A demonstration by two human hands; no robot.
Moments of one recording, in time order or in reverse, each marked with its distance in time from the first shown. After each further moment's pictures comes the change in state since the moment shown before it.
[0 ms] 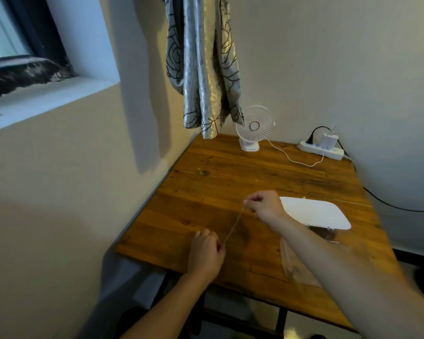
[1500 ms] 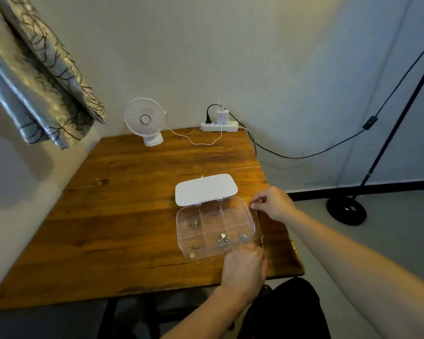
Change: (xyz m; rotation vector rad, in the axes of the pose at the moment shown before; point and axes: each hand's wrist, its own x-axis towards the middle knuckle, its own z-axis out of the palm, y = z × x) left_hand -0.083 0.220 0.134 0.043 -0.314 0.705; right_hand -0.074 0.174 -0.217 -0.435 0.167 0.176
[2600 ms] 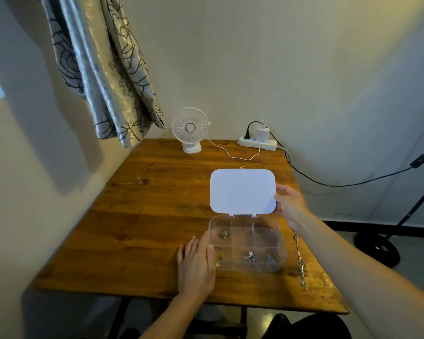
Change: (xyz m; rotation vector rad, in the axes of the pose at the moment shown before) left_hand -0.052 -0.143 -0.042 -0.068 0.286 -0.610; right_hand 0.031 -0.098 0.017 0.921 0.144 0.302
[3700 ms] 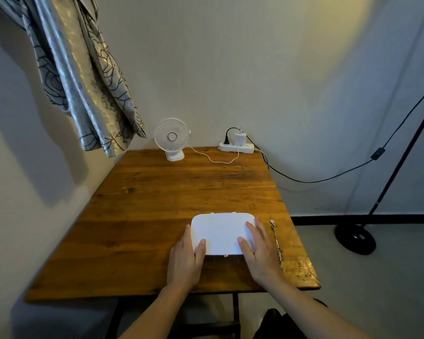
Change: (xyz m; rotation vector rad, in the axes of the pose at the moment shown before) left_hand -0.006 0.009 -0.009 -0.098 -0.042 -0.016; right_hand -0.114 0.110 -0.011 -0.668 -0.020 -0.490
